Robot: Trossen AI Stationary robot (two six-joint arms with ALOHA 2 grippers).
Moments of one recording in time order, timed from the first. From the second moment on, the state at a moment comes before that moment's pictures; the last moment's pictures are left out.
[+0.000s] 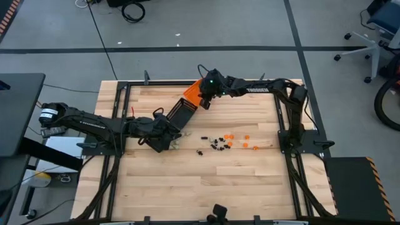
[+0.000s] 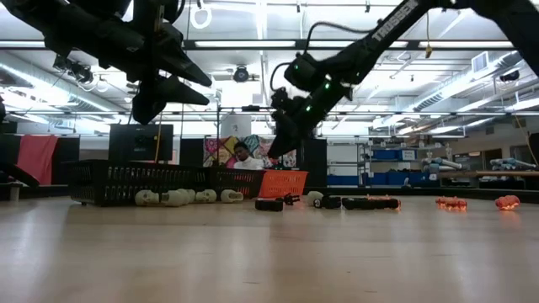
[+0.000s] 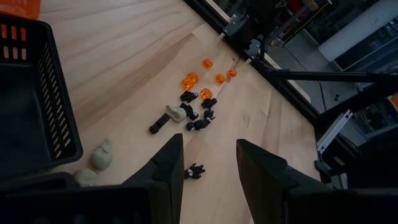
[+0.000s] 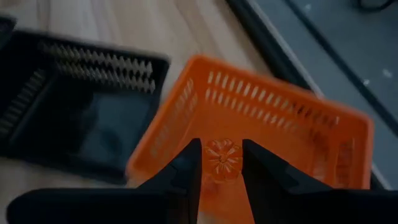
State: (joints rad) left arm -0.07 1.06 0.46 0.22 -0.16 -0.76; right arm -0.50 1.94 1.32 -0.09 -0.08 -0.10
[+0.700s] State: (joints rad) left arm -0.07 1.06 0.46 0.21 -0.21 -0.75; right arm -0.52 1.85 1.37 -0.29 -0.21 -0.07
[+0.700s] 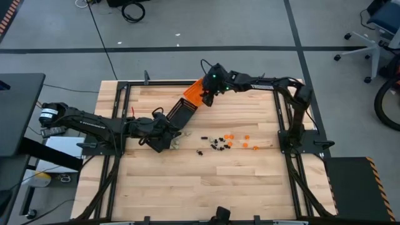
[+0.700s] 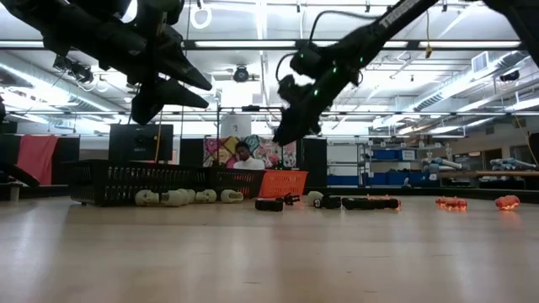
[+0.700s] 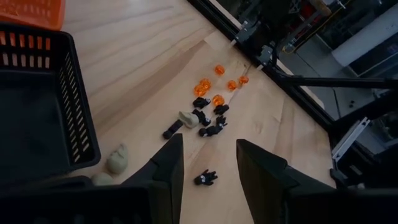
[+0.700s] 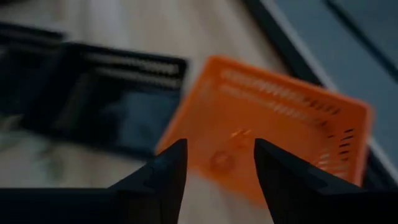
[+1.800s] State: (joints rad) left arm -0.07 1.06 0.46 0.16 -0.22 -0.70; right arm -0.17 1.79 1.08 -0.82 -0.13 -0.06
